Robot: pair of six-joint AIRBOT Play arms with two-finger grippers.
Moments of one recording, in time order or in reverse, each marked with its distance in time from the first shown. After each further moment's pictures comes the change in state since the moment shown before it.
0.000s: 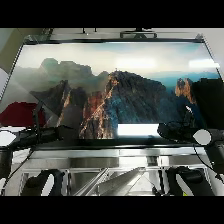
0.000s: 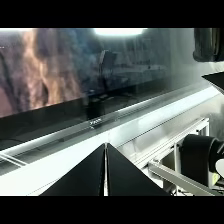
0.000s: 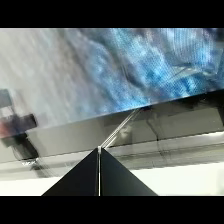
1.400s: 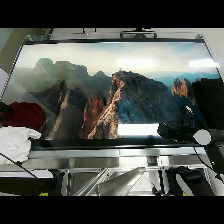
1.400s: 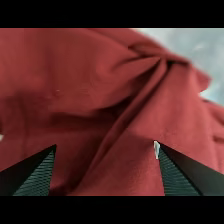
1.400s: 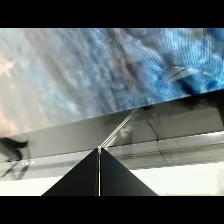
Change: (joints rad) left arm 0.658 -1.060 0.923 0.578 0.160 0.007; right arm 0.000 0.000 0.000 0.000 0.000 0.000
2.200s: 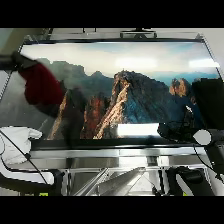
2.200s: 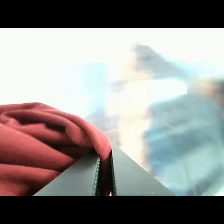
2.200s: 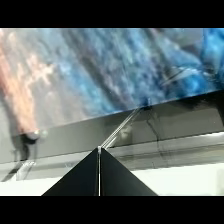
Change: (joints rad) left arm -0.527 0.069 0.502 -0.681 -0.306 0.085; right arm 0.000 0.000 0.000 0.000 -0.004 0.000
